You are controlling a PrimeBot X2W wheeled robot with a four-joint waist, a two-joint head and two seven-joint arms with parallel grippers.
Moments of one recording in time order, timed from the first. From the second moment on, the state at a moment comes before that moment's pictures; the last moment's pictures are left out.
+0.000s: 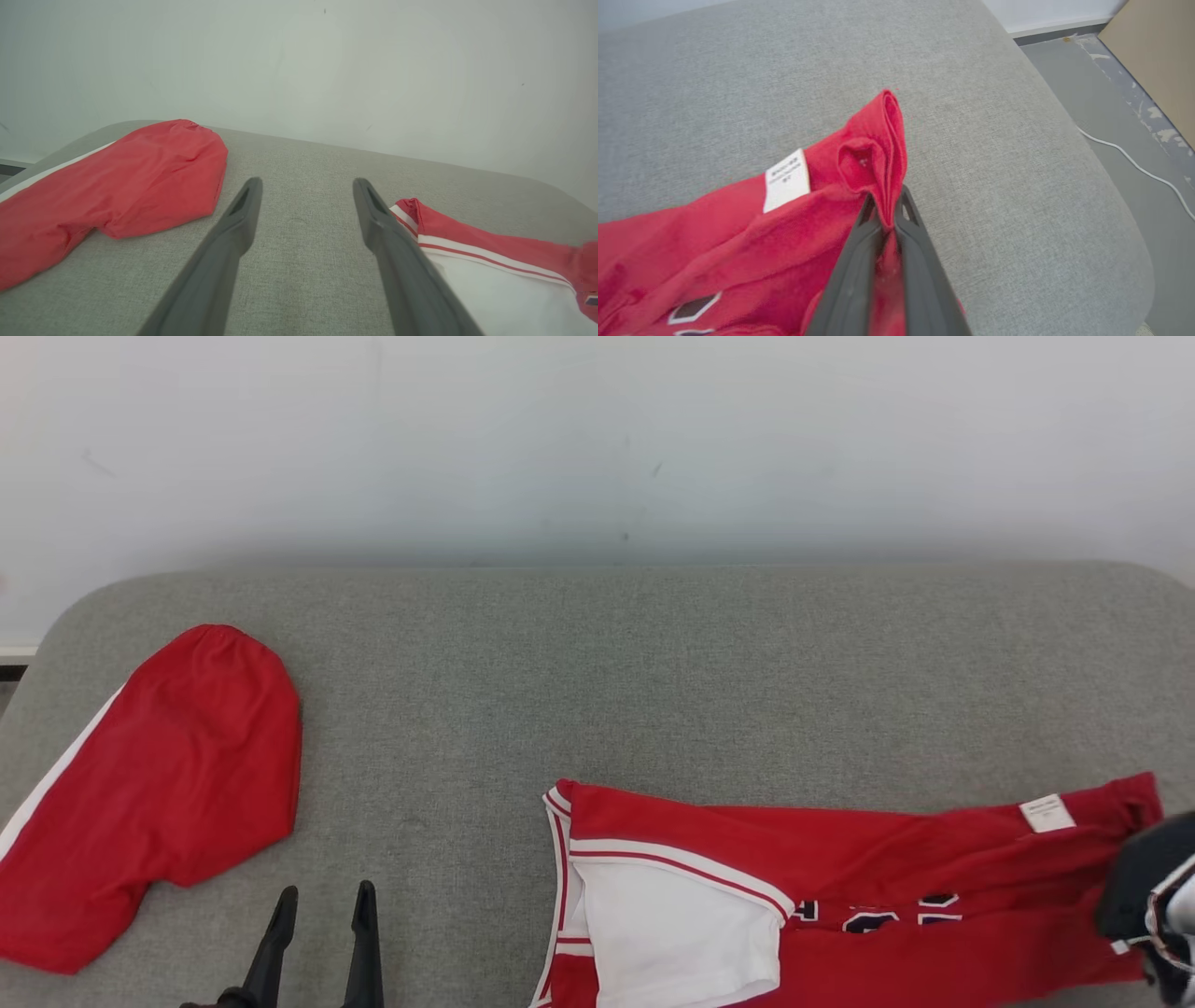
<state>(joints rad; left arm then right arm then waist) 0.09 0.05 -0.04 0.04 -0.22 -0.05 -0.26 -0.31 -0.17 -0.48 0.39 -0.03 0.13 0.57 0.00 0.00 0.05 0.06</state>
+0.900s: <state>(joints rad) 0.10 0.05 -0.05 0.05 -0.23 -0.05 -0.26 -0.34 -0.05 0.32 0.29 0.37 0.13 0.55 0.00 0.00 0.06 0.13</state>
